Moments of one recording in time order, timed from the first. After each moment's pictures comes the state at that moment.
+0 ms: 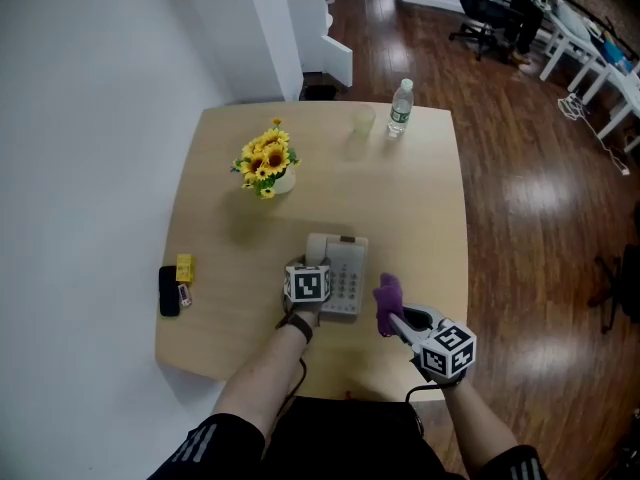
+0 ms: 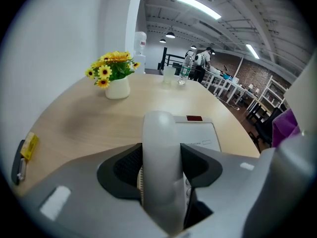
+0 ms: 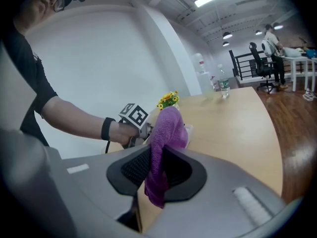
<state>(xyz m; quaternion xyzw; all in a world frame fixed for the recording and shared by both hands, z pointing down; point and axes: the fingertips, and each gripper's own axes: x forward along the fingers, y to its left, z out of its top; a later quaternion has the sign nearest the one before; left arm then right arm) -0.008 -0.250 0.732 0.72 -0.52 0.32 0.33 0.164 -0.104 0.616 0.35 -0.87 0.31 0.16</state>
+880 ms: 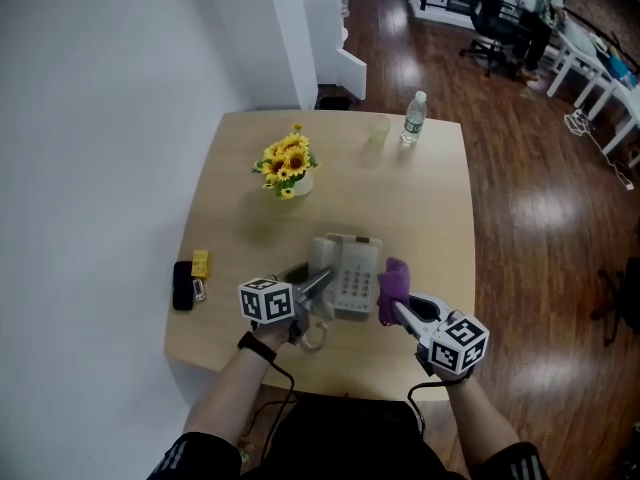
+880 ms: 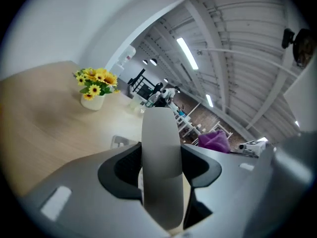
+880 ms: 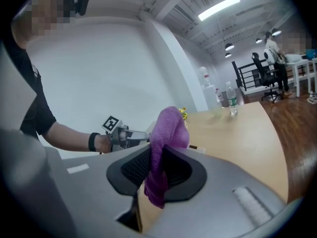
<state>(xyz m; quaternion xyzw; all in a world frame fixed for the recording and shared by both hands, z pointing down) -0.020 -0.200 0.596 0.85 -0.34 0.05 0.40 0.136 -0.116 0.546 0.35 -0.89 0.27 0.09</state>
